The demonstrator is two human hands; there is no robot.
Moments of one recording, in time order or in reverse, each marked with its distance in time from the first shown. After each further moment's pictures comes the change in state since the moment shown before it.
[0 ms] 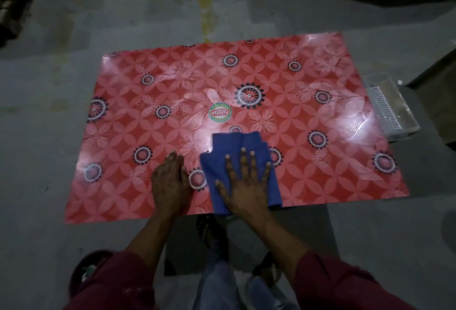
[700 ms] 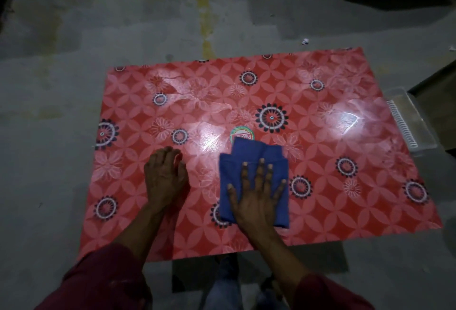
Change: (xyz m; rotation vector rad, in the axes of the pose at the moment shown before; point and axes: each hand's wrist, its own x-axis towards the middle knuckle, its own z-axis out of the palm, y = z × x) left_hand 0.126 -0.065 -0.024 0.004 -0.042 0.008; right_hand 0.072 -0.061 0.003 -0.035 0.020 0.283
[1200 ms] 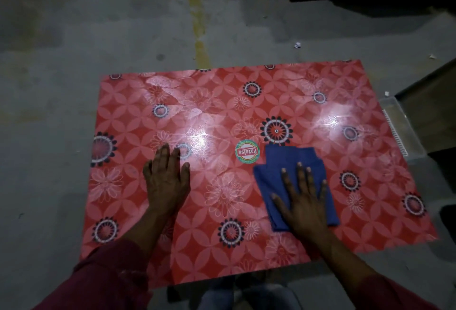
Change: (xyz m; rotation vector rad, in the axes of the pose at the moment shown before) left_hand 0.036 -0.017 0.017 0.154 -0.127 -0.033; right_hand 0.040 0.109 -0.025 -0.185 -0.164 -0.057
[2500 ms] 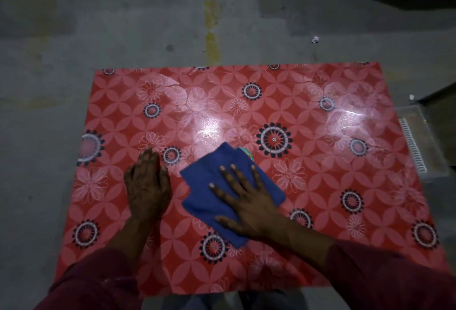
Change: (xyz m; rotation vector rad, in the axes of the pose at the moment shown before) left_hand 0.002 -0.005 0.018 -0.007 0.273 -0.018; right_hand 0.065 -0.068 -0.010 0.074 0.004 -0.749
